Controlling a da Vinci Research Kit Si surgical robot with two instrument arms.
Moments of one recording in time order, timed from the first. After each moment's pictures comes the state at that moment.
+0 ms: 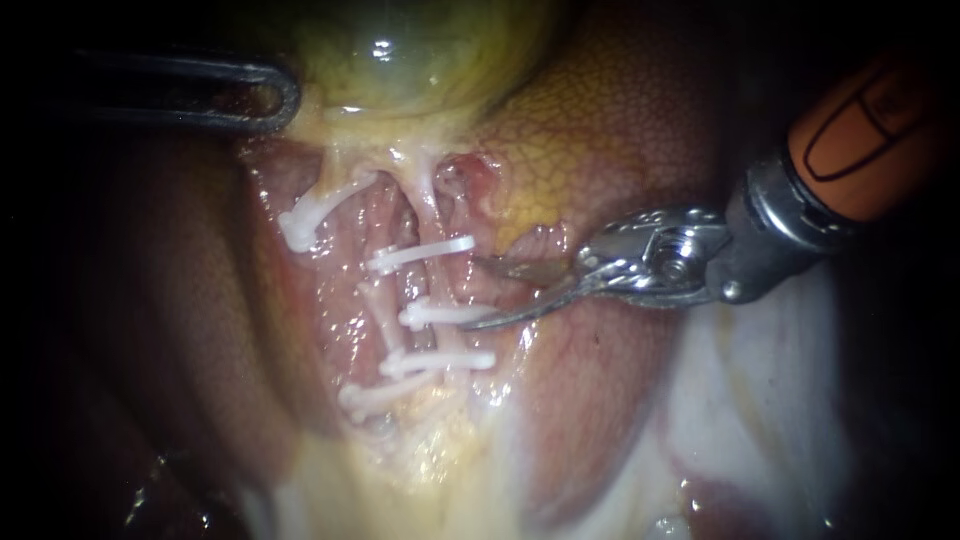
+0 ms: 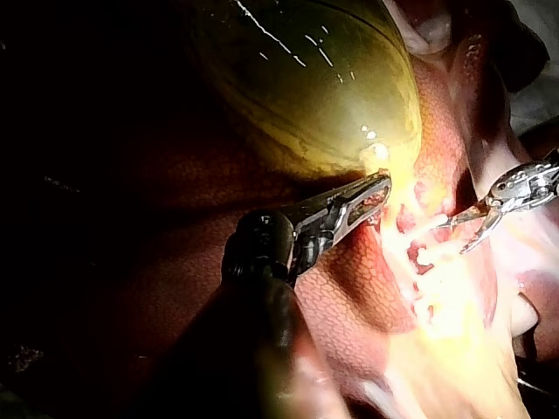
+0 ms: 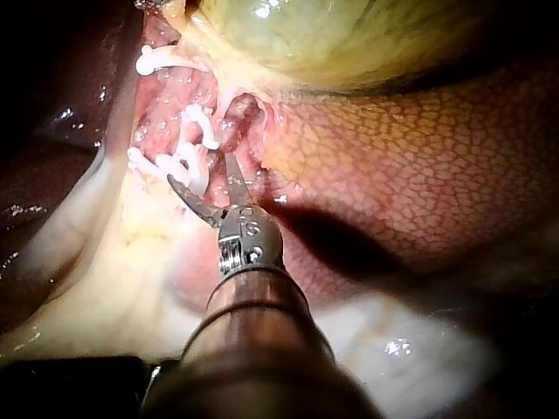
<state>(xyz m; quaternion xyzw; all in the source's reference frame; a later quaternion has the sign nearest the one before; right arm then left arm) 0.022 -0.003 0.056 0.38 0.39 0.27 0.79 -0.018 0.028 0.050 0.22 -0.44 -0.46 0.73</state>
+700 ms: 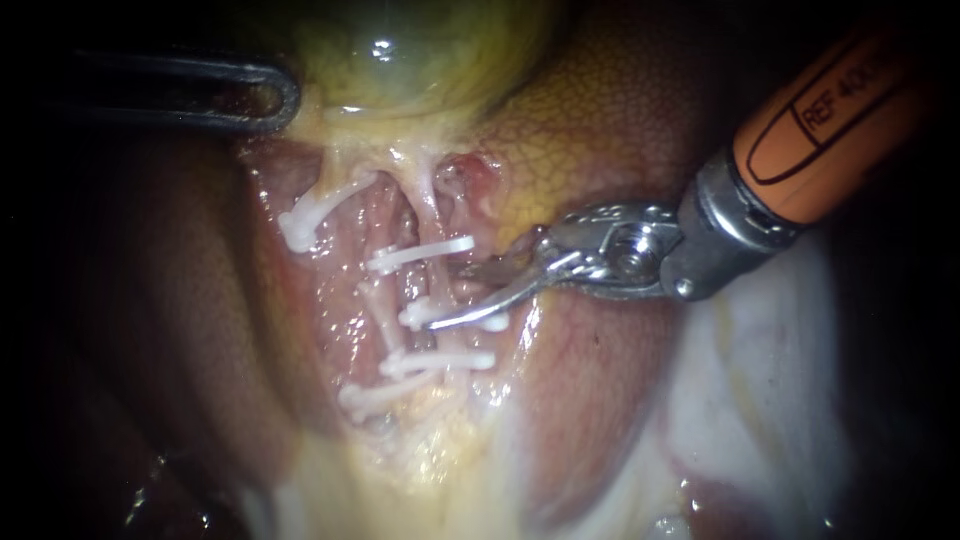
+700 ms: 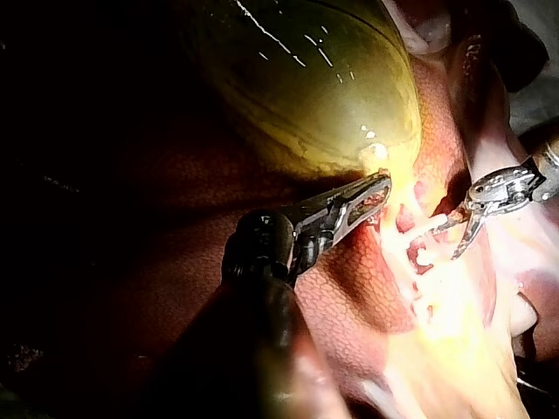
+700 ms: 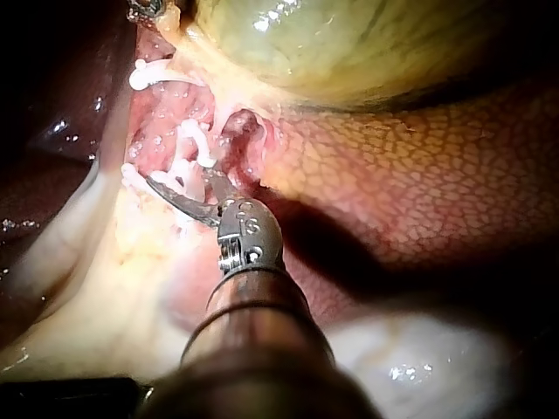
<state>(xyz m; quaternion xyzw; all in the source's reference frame) 0.025 -0.003 0.058 0.43 0.47 0.21 0.74 -0.018 0.028 0.050 0.22 -0.44 -0.46 0.73</state>
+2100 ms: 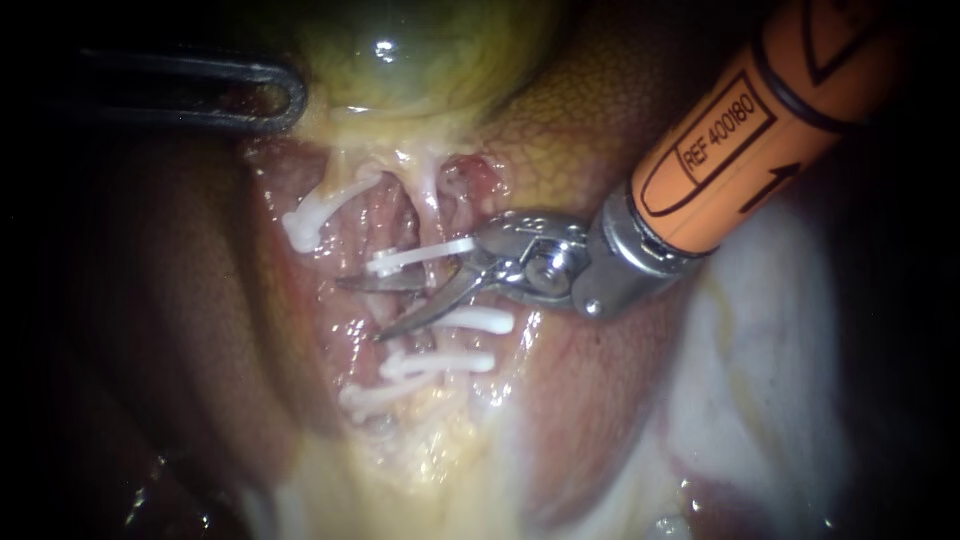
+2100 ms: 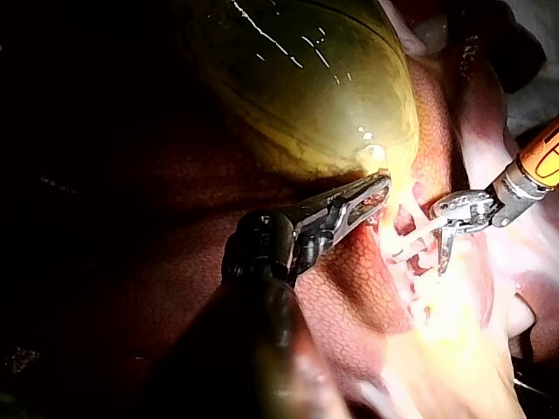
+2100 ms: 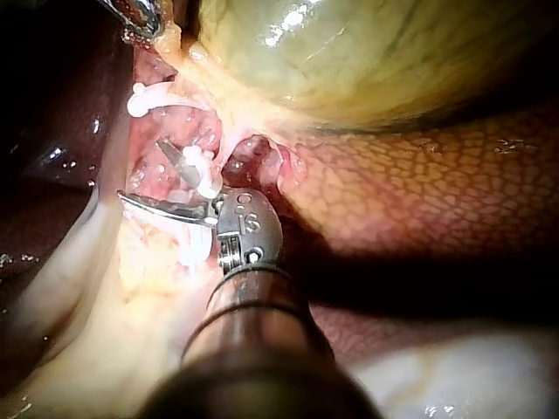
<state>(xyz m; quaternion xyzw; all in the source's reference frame) 0.030 -0.003 0.060 0.50 0.59 0.13 0.62 -0.018 0.028 0.050 0.22 -0.44 -0.47 0.73</state>
